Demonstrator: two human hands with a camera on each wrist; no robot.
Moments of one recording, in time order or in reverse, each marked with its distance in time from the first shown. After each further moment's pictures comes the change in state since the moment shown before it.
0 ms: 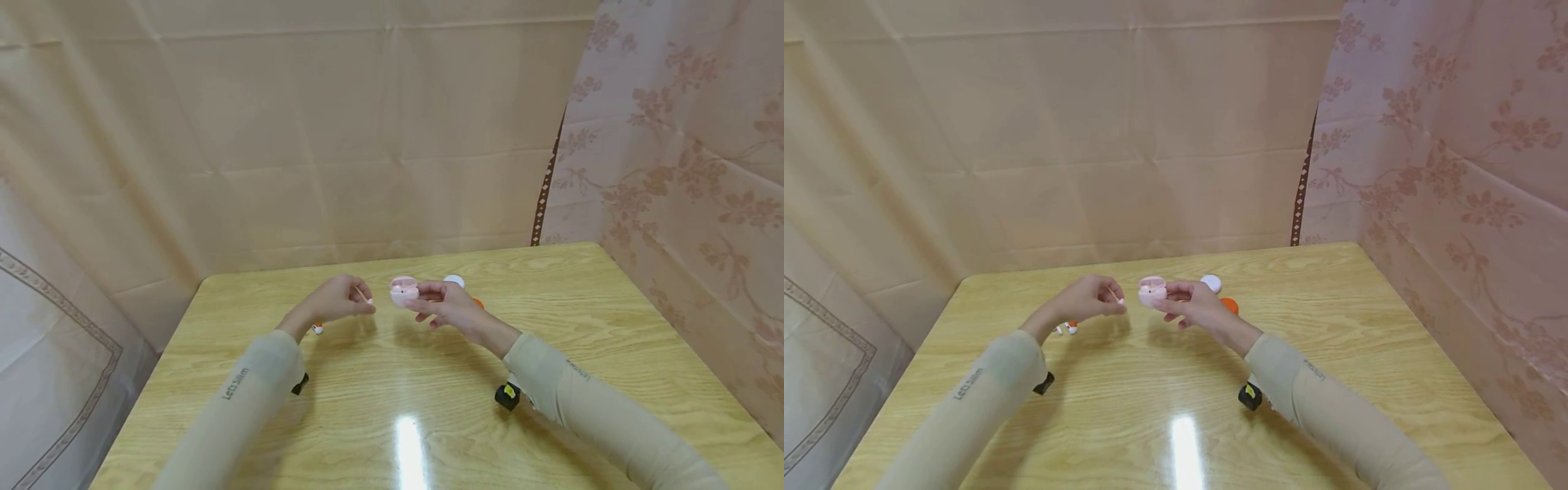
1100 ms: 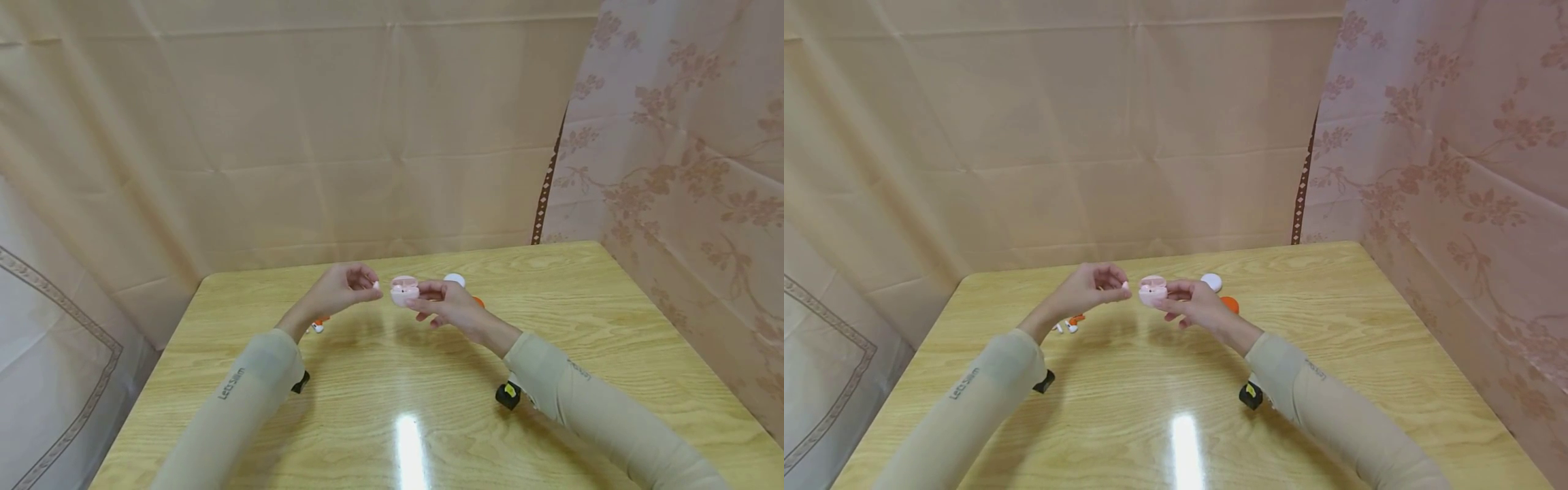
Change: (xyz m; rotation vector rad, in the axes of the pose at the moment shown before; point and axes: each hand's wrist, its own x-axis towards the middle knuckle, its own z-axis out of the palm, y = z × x) left_hand -0.001 0.014 0.001 -0.204 0.146 0.170; right_hand -0.003 0.002 -0.003 -0.029 -0.036 -0.010
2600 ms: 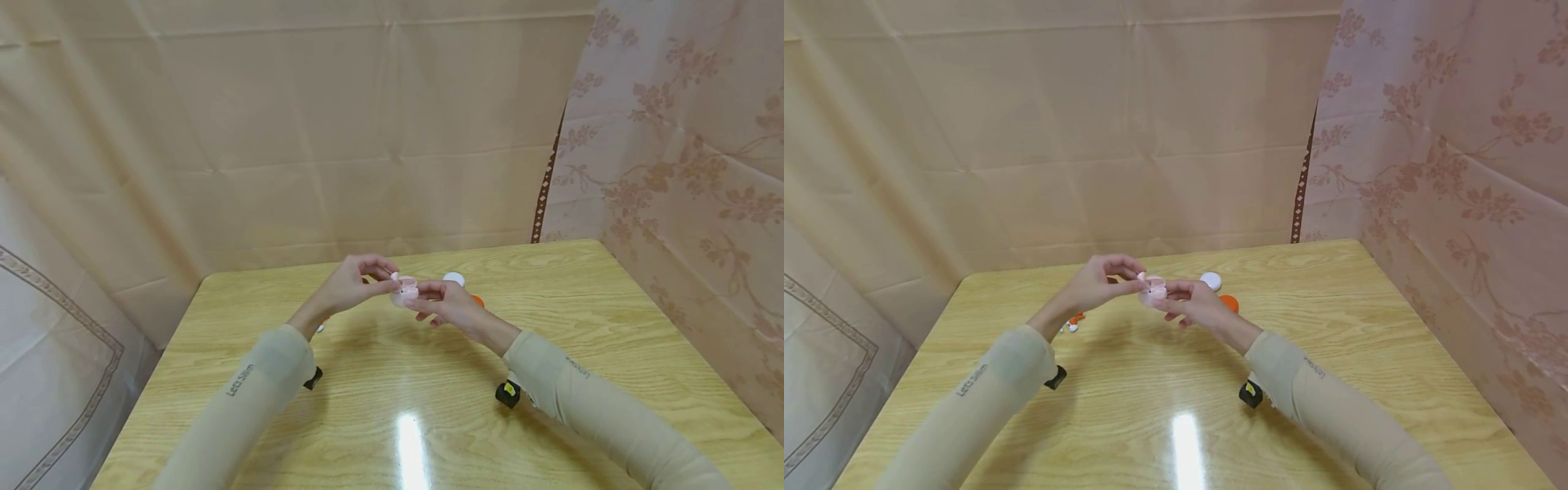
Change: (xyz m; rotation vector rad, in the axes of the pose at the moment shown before) left_hand 0.013 0.026 0.011 -0.062 -0.014 0.058; right_hand 0.002 0.001 0.001 -0.020 0.005 0.021
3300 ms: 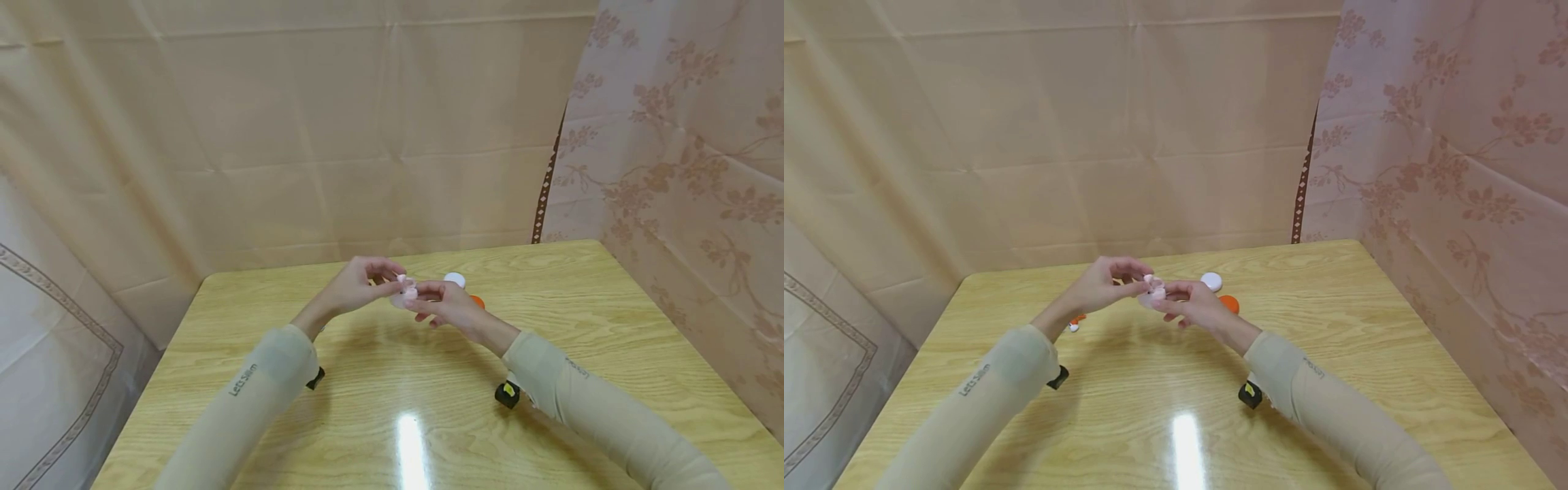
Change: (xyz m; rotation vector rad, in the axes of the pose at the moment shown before) left_hand 0.003 0.004 0.004 0.043 -0.048 0.037; right_hand 0.001 -0.001 0.002 -0.003 -0.016 -0.002
